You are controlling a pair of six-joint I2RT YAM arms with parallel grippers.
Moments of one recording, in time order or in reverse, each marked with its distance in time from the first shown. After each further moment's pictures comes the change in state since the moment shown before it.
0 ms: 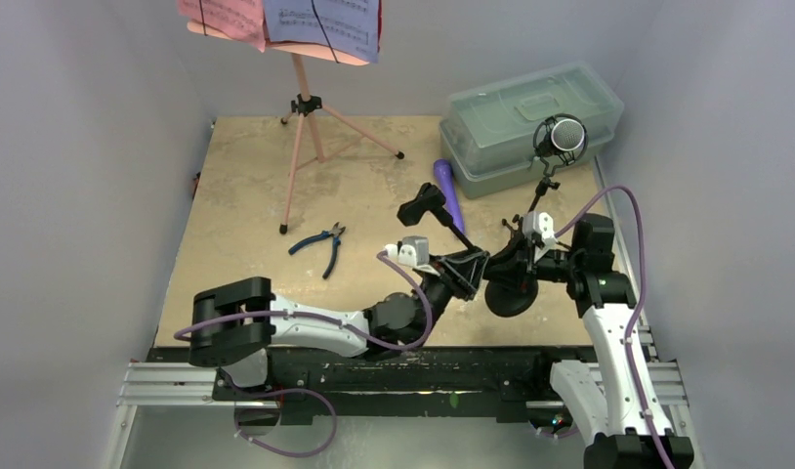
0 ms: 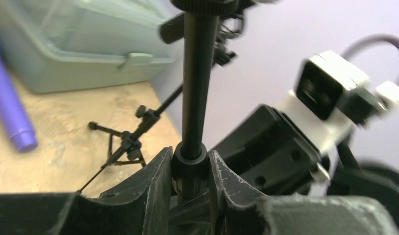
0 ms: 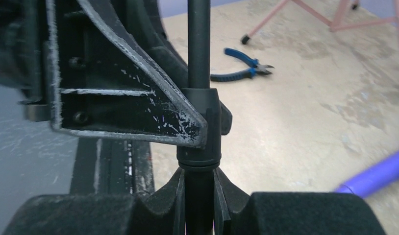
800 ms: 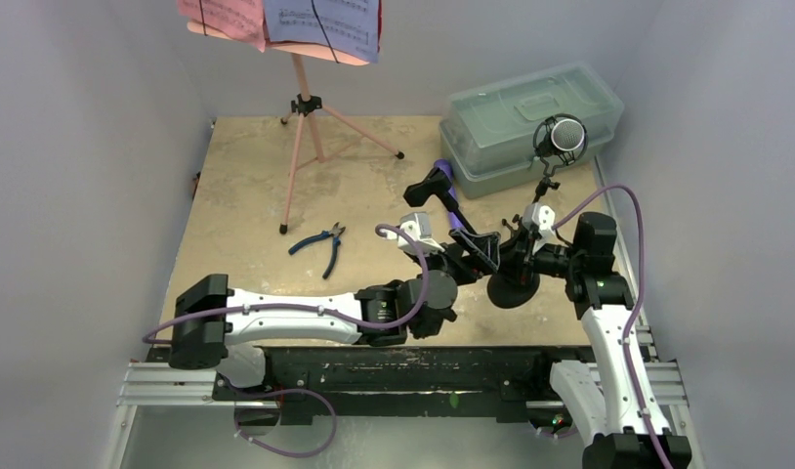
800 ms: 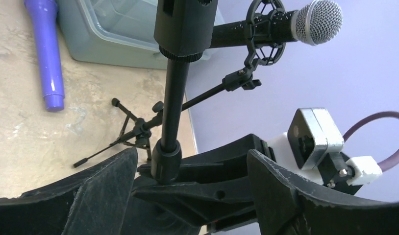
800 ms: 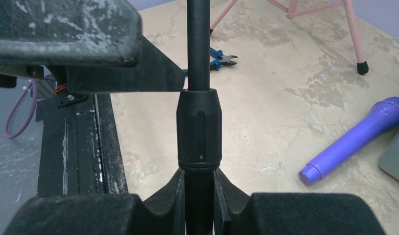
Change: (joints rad) left arm -0.017 -0.085 0.420 -1.019 -0.324 -0.554; right arm -0.014 -0.009 -0.034 0.178 0.151 0.155
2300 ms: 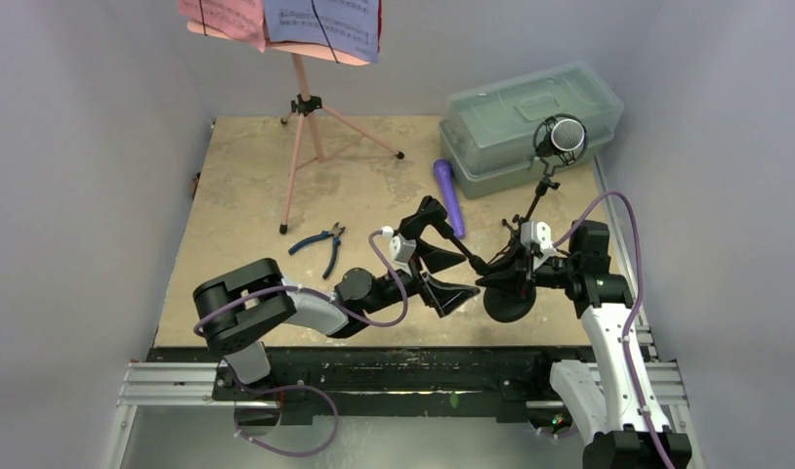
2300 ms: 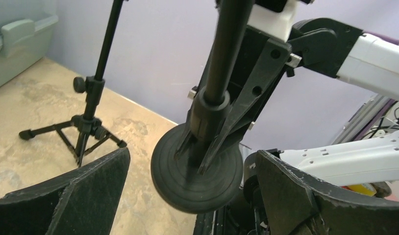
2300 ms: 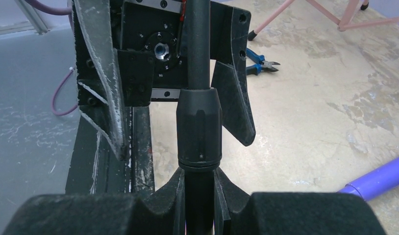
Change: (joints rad) left arm 0.332 0.119 -0.640 1.180 1.191 0.496; right arm 0.000 0.011 0.001 -0.233 -0.167 -0.277
